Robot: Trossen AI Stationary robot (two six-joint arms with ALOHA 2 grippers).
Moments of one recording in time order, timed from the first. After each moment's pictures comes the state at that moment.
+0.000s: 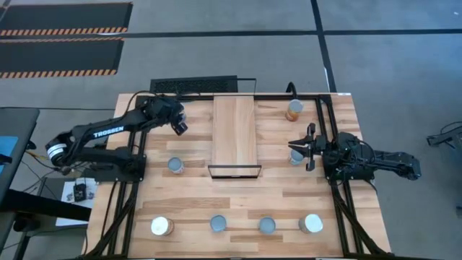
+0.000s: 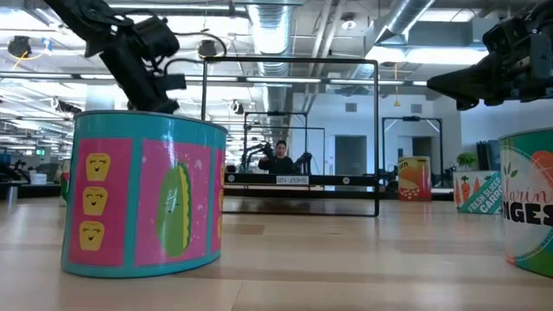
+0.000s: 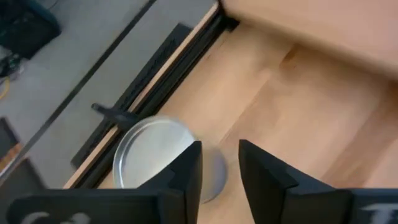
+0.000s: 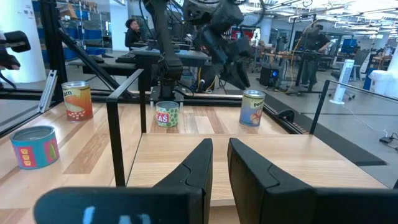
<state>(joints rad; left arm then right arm) 0.64 1.12 0.65 -0.35 -0.28 0.15 -0.19 0.01 0.01 0.04 -0.05 -0.07</state>
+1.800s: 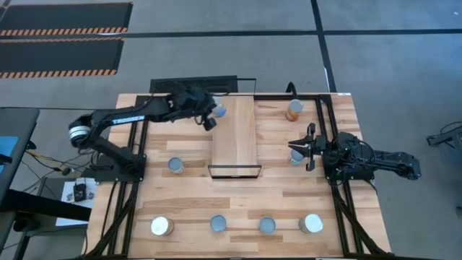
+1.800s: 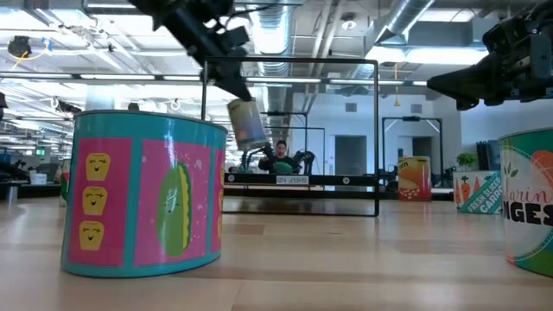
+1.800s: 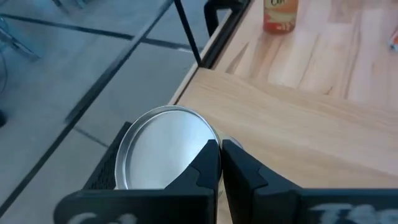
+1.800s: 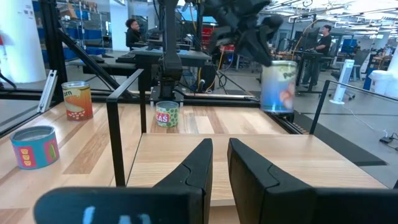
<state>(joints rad) 0.42 1.45 1.12 -0.31 -0.20 0.15 -0.19 0.01 0.01 0.04 -0.05 -0.07</state>
